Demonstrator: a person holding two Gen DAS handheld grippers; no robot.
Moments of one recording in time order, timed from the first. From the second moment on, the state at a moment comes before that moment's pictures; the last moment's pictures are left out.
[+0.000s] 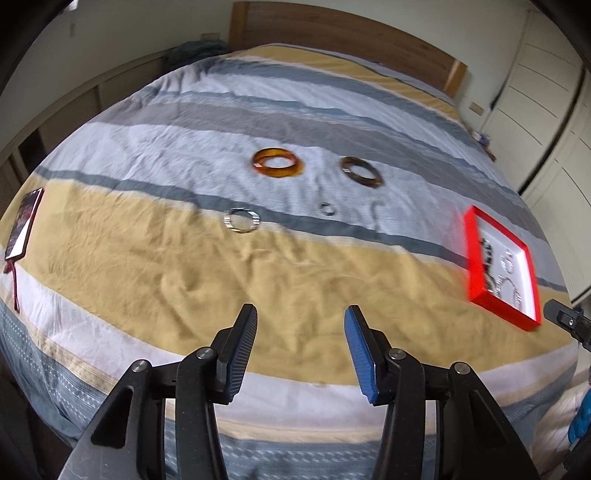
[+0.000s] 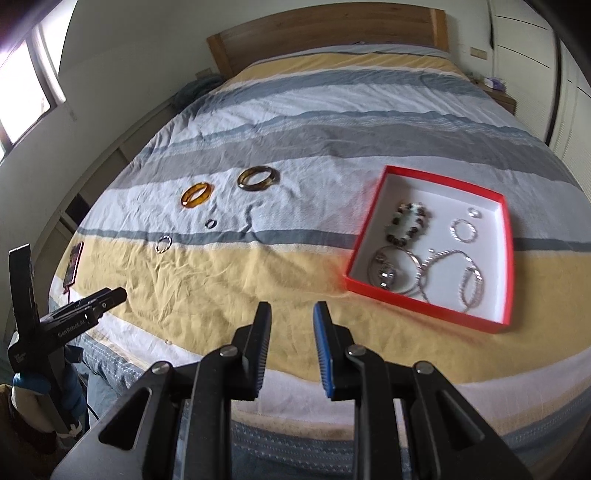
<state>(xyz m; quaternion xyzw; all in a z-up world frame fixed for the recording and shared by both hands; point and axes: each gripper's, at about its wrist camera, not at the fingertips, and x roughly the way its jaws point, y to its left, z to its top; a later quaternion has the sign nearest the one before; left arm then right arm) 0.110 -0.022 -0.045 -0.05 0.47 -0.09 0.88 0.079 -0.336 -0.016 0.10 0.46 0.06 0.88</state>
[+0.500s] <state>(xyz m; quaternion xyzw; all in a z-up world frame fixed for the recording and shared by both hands) 0.186 0.038 -0.086 -0.09 0.49 -0.06 0.86 0.197 -0.246 -0.062 0.04 0.51 0.15 0.85</state>
